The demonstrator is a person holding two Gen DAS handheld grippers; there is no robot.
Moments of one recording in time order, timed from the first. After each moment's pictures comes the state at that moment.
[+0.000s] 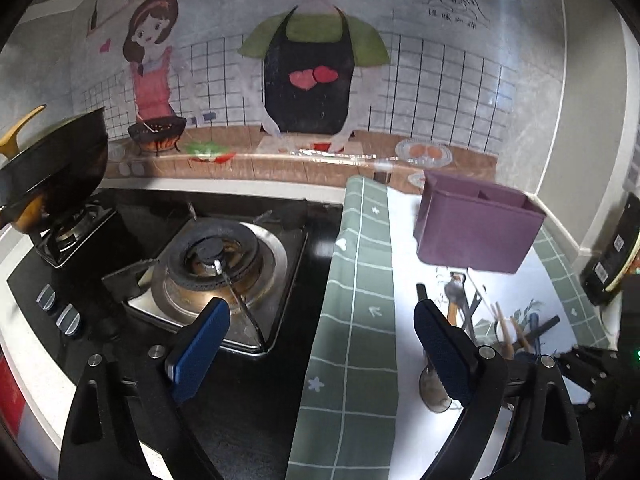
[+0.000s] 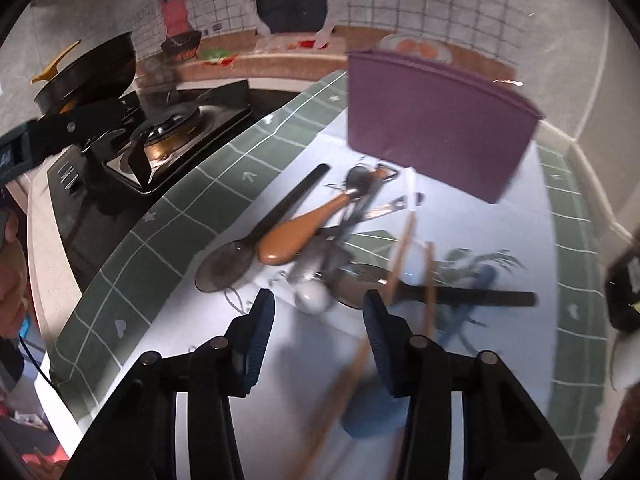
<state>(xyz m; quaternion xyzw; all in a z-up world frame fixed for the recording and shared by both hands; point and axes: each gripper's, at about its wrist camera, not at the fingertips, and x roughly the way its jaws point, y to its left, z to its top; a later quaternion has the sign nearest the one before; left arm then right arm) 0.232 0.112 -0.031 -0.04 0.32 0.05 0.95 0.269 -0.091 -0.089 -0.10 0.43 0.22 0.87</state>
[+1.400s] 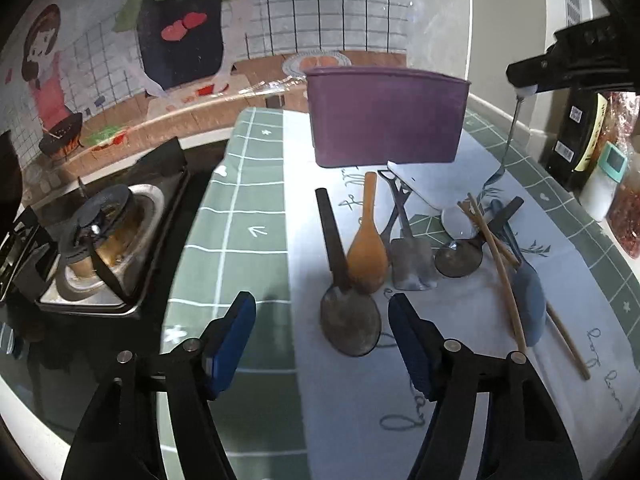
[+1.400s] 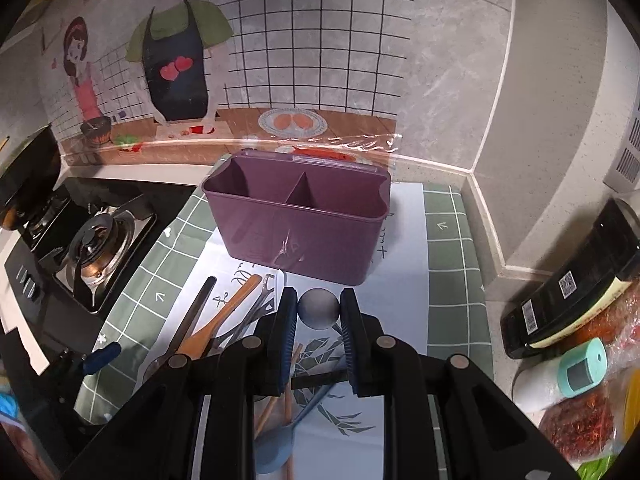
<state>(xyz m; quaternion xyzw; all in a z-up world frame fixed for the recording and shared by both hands) 0.242 0.029 -0.109 0.05 0.39 -0.08 0.92 0.329 -0.160 0.017 -0.05 0.40 0.08 0.91</state>
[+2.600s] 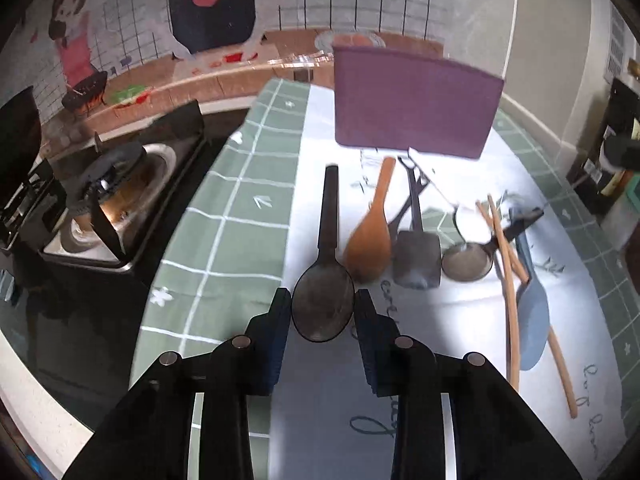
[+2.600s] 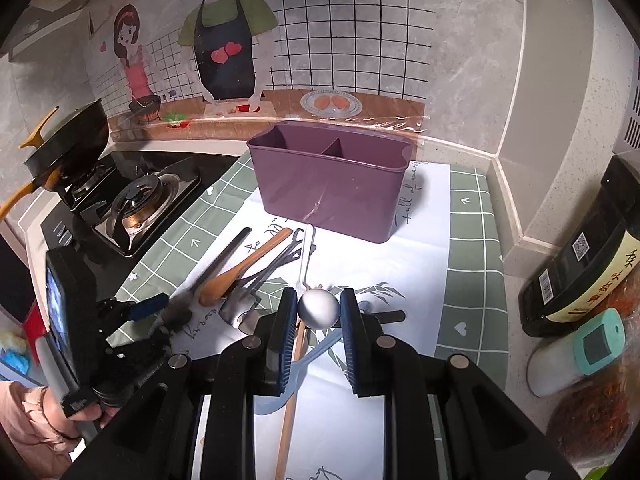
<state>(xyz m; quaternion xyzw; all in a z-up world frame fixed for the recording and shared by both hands) 0.243 0.021 -0.108 0.00 0.42 -0.02 0.91 0.276 -0.185 -0.003 -0.06 0.39 0.17 0.90</state>
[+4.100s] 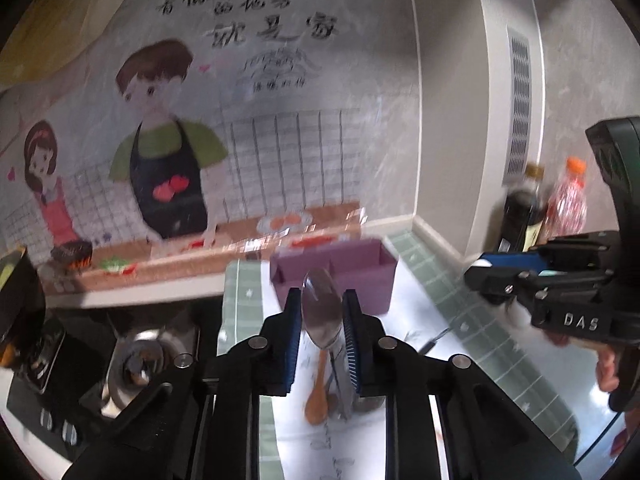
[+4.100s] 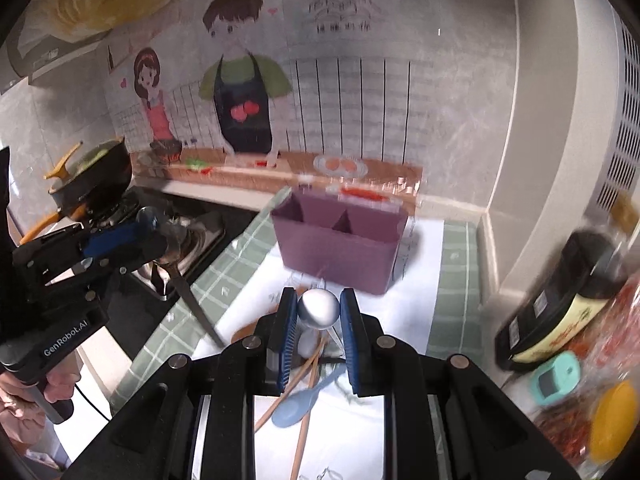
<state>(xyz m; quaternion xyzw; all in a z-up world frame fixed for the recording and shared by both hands) 0.229 -0.011 0.102 0.05 0.25 -0.13 0.96 0.261 -0.193 0.087 -0.04 0.34 0.19 0.92</state>
